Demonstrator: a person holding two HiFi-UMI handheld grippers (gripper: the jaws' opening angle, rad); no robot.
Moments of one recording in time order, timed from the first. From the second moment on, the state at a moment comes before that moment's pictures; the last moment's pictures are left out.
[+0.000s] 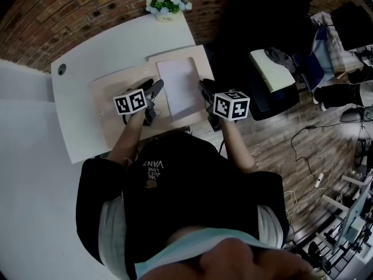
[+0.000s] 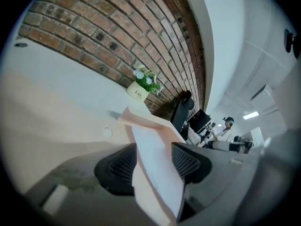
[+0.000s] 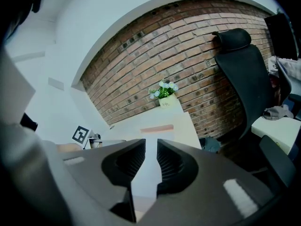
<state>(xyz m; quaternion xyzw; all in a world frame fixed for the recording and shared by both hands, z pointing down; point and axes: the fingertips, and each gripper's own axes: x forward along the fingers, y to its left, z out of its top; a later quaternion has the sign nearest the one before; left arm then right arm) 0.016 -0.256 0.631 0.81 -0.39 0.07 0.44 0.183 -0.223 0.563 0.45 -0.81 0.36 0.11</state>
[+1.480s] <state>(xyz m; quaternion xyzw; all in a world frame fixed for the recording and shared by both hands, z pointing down) -0.055 -0.221 0.539 0.90 -0.31 0.01 0.31 0.119 -0.175 0.528 0.56 -0.77 0.29 0.04</state>
